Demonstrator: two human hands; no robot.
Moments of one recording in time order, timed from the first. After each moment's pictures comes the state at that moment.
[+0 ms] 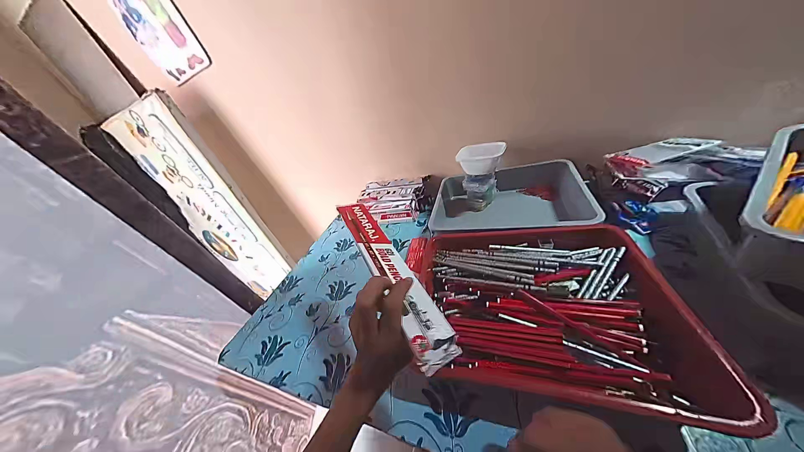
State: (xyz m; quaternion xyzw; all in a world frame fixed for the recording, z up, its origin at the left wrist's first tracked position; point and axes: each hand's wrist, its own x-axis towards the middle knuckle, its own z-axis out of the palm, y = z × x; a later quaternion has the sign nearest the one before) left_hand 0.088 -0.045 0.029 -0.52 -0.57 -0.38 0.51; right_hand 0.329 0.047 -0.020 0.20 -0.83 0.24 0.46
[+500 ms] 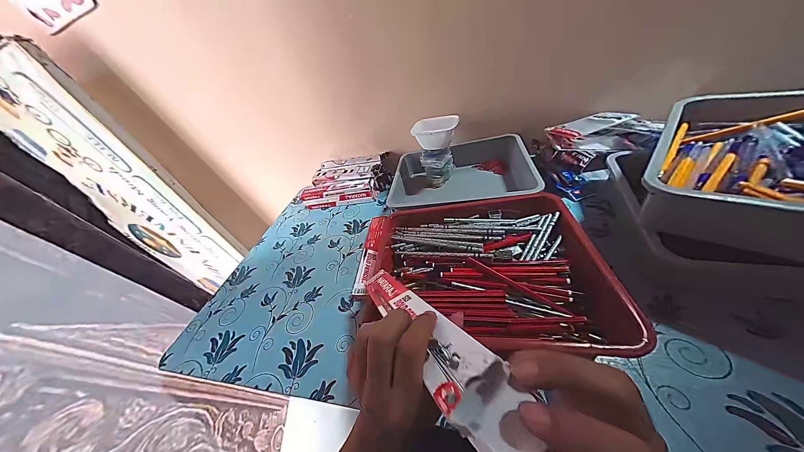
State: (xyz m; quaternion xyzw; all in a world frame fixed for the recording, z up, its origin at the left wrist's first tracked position) left_hand 0.185 -0.060 0.025 -0.54 -0.58 -0.43 0.43; right_hand 0.331 0.017 0.019 0.06 -0.74 0.24 0.63
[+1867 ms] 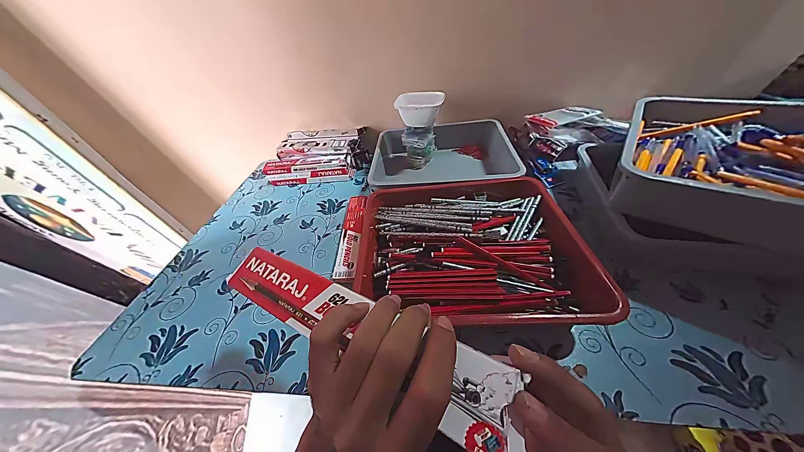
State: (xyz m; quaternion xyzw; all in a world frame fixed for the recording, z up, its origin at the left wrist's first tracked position) left_hand 0.167 -0.092 0.041 -0.64 -0.53 -0.38 0.41; right_hand 0.316 -0.046 0.006 -0.06 -0.69 0.32 0.65
